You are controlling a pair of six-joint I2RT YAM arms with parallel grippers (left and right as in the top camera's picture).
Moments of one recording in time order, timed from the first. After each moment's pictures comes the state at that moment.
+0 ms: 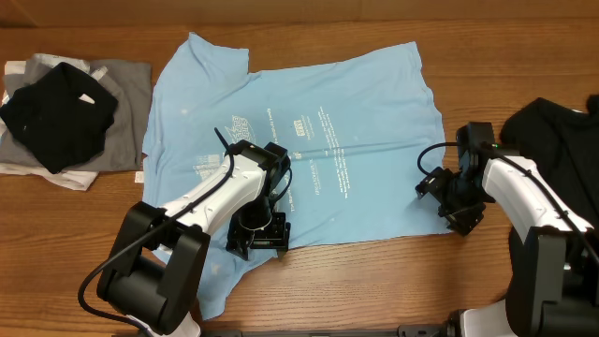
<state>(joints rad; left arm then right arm) -0.50 1.81 1.12 -1.26 0.26 -0.41 -0.07 1.65 0.97 -0.90 -0.10 0.78</state>
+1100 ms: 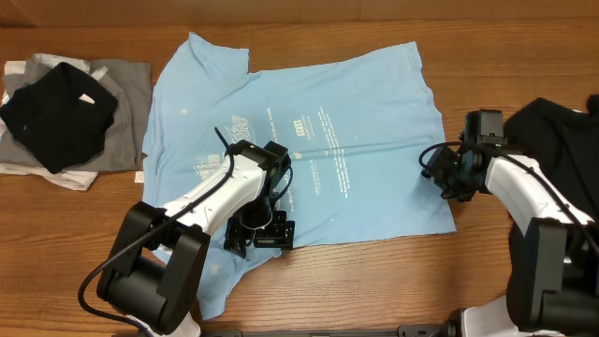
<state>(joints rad) -0.50 1.81 1.12 -1.24 0.26 -0.41 -0.10 1.69 0.96 -0.61 -0.17 0.52</state>
